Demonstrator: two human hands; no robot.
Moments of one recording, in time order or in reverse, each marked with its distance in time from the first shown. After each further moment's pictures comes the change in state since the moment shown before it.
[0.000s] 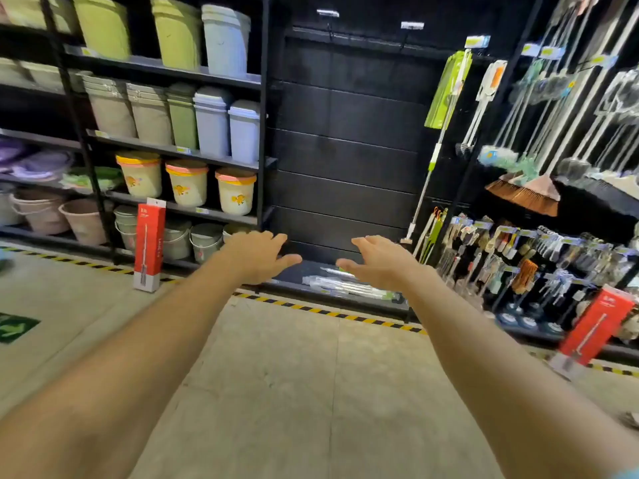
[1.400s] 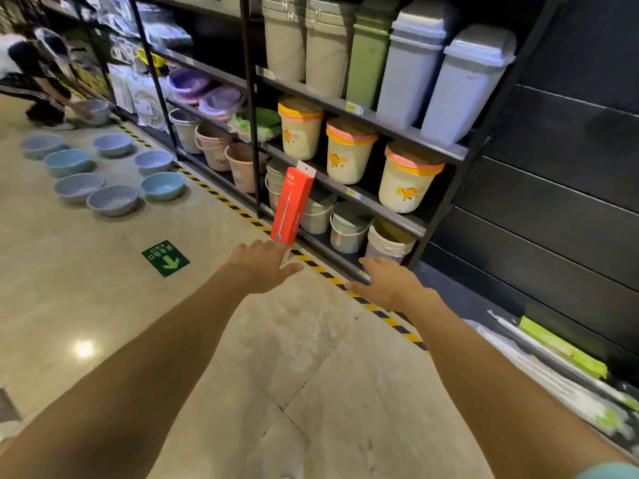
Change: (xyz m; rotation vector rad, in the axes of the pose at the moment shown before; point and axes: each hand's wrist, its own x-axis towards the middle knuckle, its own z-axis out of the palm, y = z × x) left_hand 0.330 -0.520 0.172 -0.022 -0.280 -0.557; right_hand 0.668 -0.288 0.194 0.043 -0.358 -0.467
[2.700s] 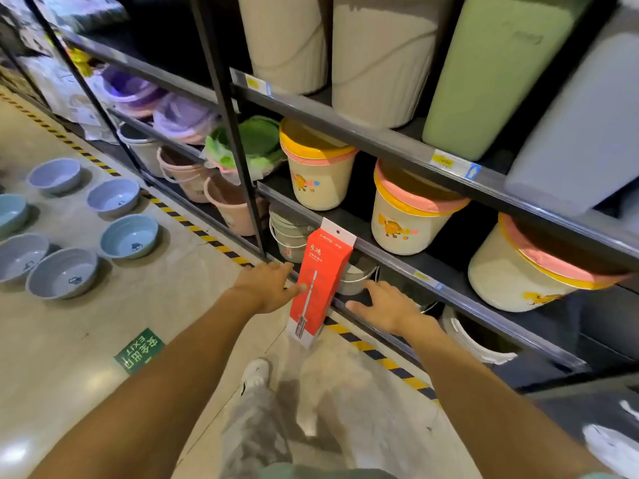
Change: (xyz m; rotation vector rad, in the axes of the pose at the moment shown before) left_hand 0.711 -0.304 -0.014 -0.028 -0.230 0.073; right_hand 0.728 -0.024 -0.077 0.299 -0.161 0.152
